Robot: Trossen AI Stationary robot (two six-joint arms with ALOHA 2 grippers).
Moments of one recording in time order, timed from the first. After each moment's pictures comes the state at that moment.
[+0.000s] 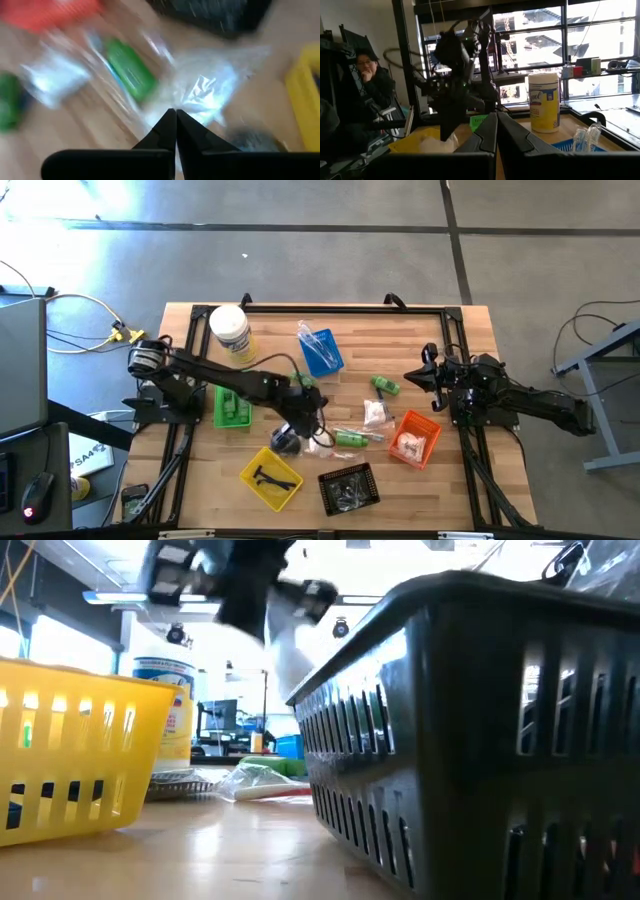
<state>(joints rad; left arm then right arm) -0.14 1.67 1.24 -0.45 0.20 0.62 -0.34 0.18 0.01 0.40 -0.38 0.18</state>
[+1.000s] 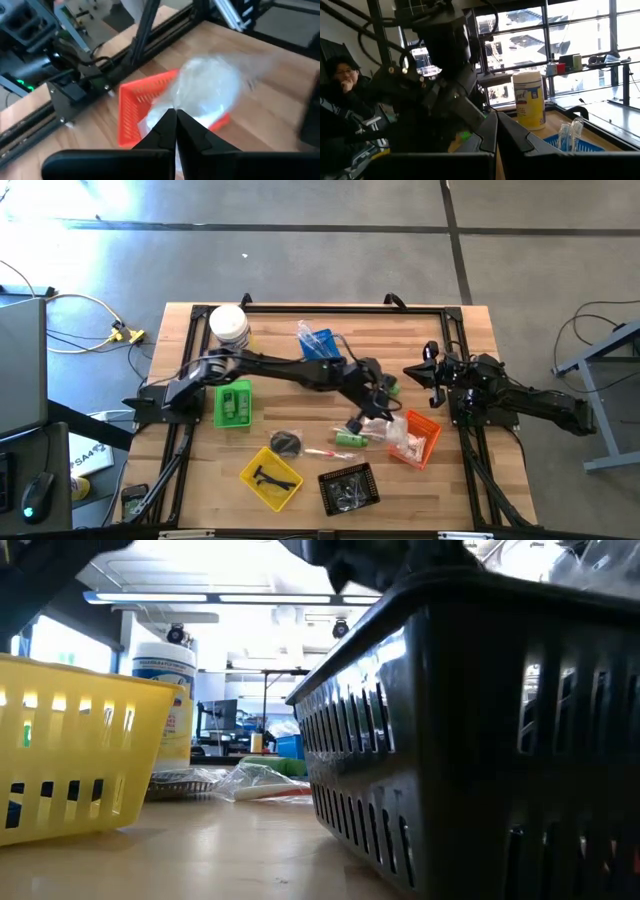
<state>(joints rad) -0.01 2.23 1.95 -0.19 0.41 0.56 -0.34 0.19 0.01 0.40 -0.29 0.22</state>
